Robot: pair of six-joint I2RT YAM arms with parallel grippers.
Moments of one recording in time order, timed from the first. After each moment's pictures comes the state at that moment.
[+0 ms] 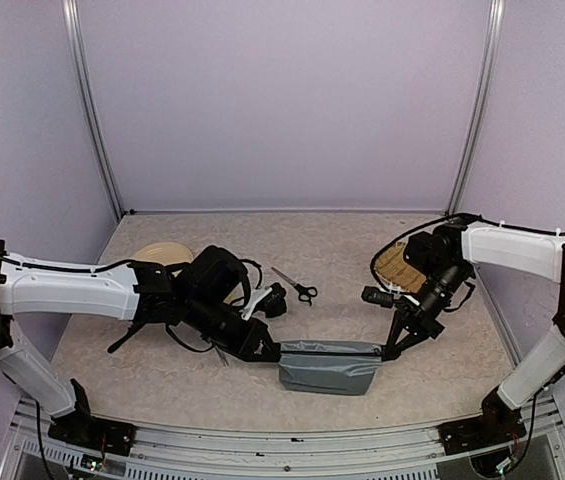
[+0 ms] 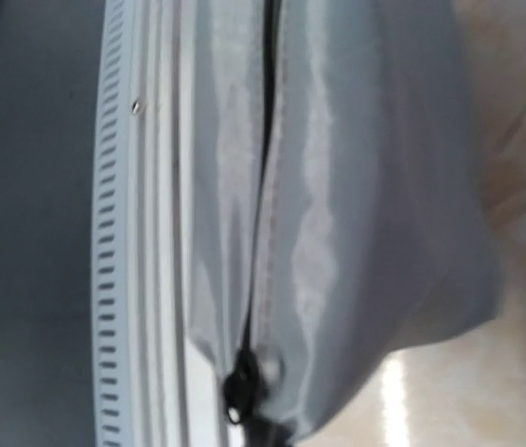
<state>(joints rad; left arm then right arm) -1.01 1.53 1.02 -0.35 0.43 -0.51 0.46 1.55 1.11 -1.29 -0.82 -0.96</state>
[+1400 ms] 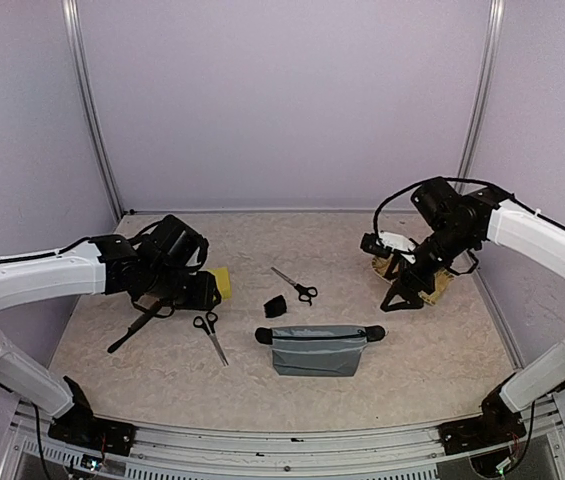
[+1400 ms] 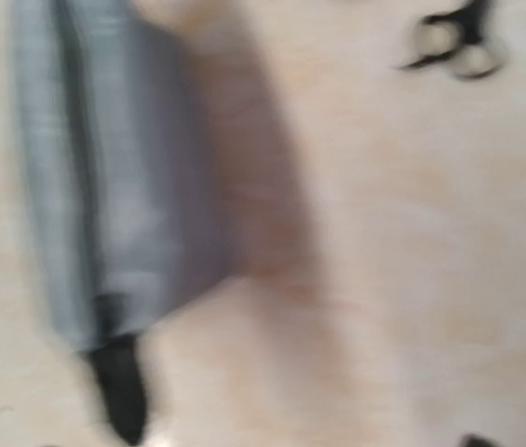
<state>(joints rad) -0.82 1.40 1.04 -0.56 -0.11 -0.59 0.49 1.44 1.28 -1.04 -0.44 -0.68</state>
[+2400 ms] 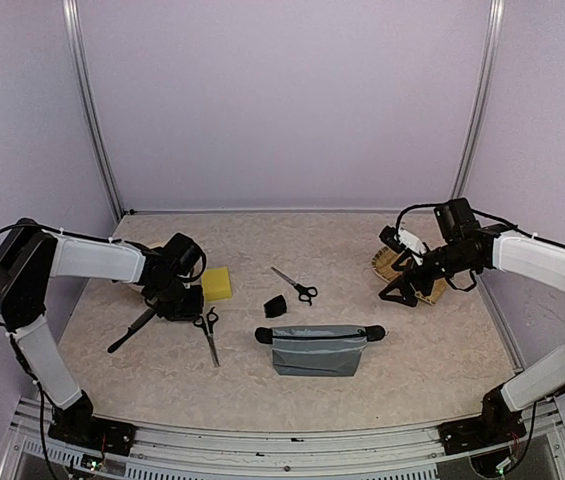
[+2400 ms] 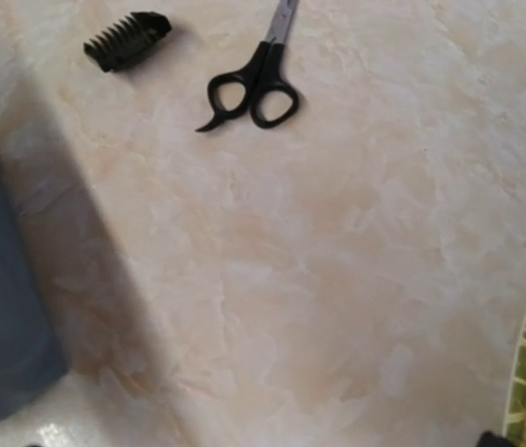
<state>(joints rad) -0.54 1.74 0.99 -0.48 -0.06 -0.60 0.30 1.39 0.96 -0.50 -0.53 -0.58</state>
